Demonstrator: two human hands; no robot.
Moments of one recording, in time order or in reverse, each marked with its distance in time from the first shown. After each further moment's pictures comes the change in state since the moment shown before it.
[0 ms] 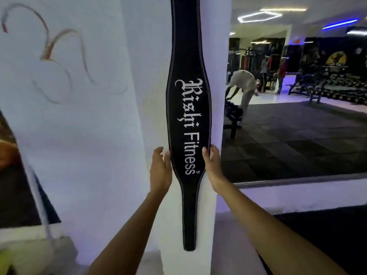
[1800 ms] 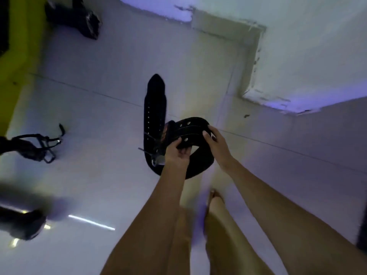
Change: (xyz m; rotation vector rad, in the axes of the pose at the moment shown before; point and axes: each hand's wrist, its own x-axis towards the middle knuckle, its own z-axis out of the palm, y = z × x) left_hand -0.388 -0.704 -0.047 -1.105 0.788 -1.676; right_hand -0.357 0.678 0.266 -0.352 -0.629 0.908
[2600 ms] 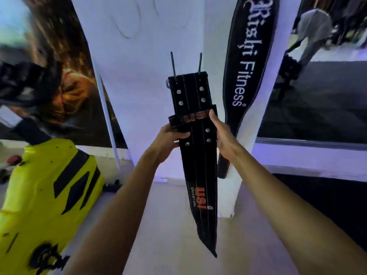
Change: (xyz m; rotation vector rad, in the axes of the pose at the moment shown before) left_hand -0.727 -0.036 0.154 1.079 -1.096 0.923; right_hand -0.579 -0.387 -0.286 0.315 -0.001 -0.780
